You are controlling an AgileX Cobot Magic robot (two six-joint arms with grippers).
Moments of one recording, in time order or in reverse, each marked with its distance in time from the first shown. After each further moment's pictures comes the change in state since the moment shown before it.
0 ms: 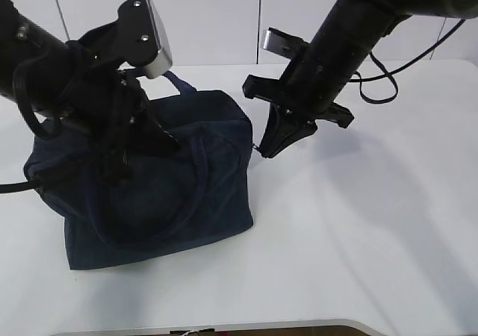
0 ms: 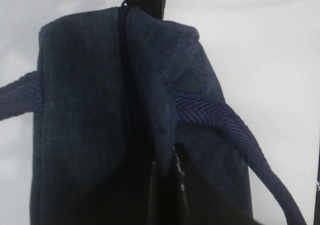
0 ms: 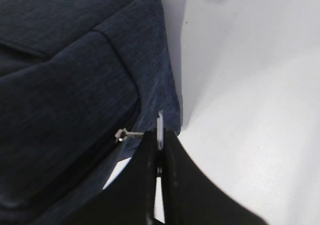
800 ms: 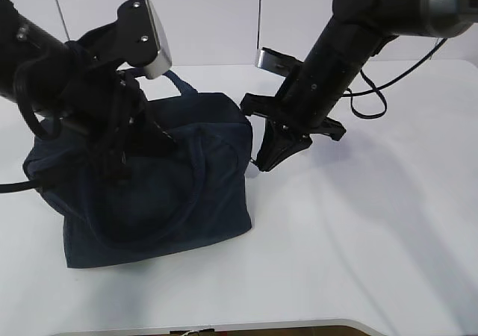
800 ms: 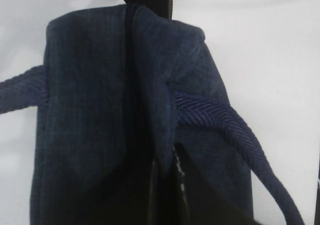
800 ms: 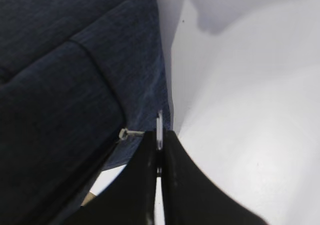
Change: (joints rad) left arm 0.000 0.000 0.000 0.015 0.000 -0.025; right arm 0.000 0.063 -0.001 0.023 -0.006 -0.064
